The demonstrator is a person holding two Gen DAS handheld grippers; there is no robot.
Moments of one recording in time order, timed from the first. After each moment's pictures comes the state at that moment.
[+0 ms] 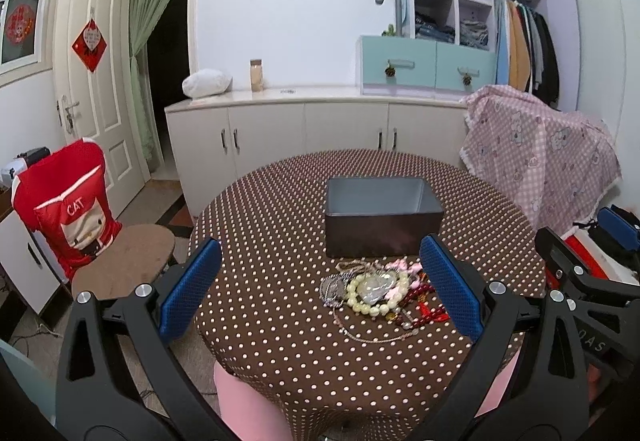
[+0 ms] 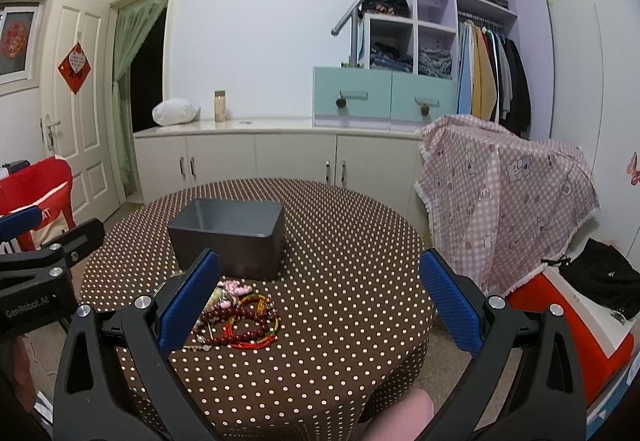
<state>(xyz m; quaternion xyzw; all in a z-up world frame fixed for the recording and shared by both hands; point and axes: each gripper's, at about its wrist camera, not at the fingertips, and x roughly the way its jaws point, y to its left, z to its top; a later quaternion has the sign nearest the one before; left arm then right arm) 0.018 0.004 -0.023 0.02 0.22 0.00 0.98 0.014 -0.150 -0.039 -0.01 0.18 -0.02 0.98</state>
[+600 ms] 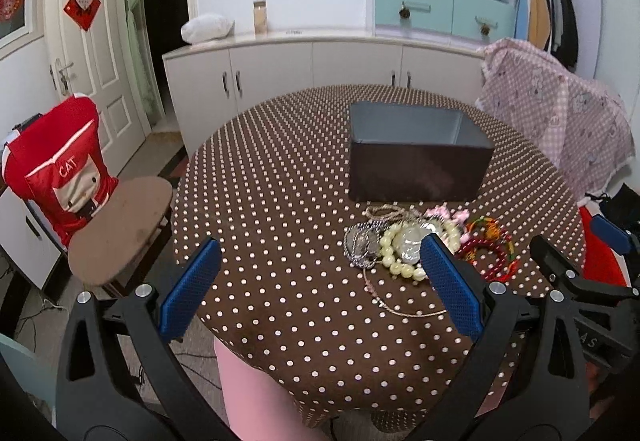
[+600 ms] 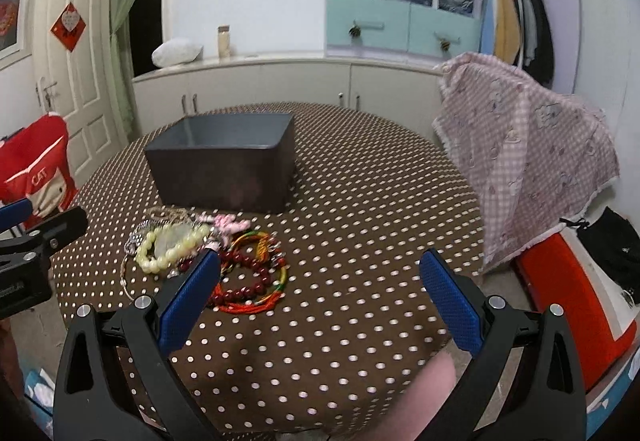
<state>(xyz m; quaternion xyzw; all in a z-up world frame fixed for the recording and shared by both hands) 0.060 0.023 -0.072 0.01 0.32 0.01 0.95 0.066 -0.140 -0.095 -0.01 0.29 0.02 0.96</state>
